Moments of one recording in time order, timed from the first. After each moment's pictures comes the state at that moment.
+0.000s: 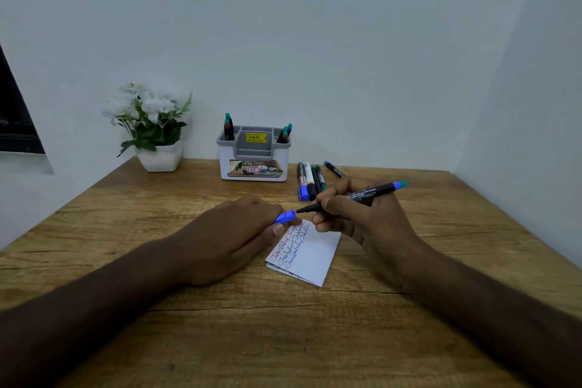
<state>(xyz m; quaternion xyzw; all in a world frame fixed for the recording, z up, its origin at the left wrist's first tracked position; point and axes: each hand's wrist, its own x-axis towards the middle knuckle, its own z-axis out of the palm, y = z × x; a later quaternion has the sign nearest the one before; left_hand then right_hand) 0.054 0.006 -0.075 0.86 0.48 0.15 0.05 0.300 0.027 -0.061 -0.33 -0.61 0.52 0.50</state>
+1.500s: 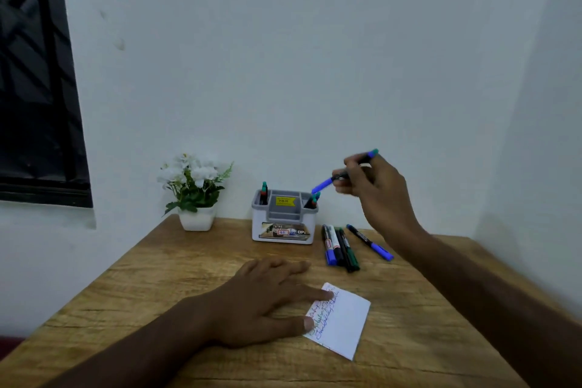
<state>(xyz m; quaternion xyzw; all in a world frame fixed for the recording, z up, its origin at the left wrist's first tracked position) 0.032 -0.001 -0.064 0.88 0.46 0.05 0.11 0.255 0.097 0.025 -0.37 -0.67 0.26 0.59</state>
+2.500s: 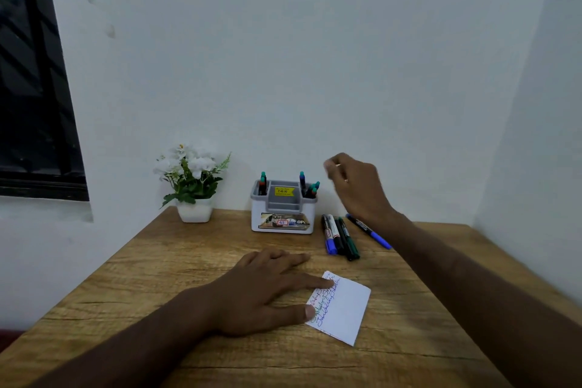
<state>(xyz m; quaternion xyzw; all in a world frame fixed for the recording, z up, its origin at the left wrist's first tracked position) 0.031 0.004 -0.068 0.88 0.47 0.03 0.09 0.238 0.160 0.001 -0.44 -0.77 0.00 0.46</state>
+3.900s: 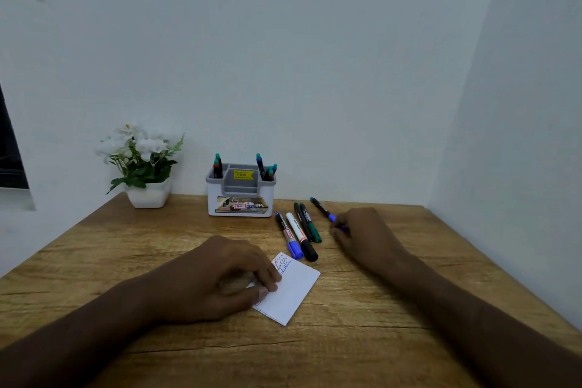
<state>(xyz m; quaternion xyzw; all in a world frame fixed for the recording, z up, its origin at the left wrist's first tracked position) 0.047 -0.005 -0.064 0.90 0.35 0.24 0.12 0.340 0.108 -0.066 -0.57 -0.80 -0.05 0.20</state>
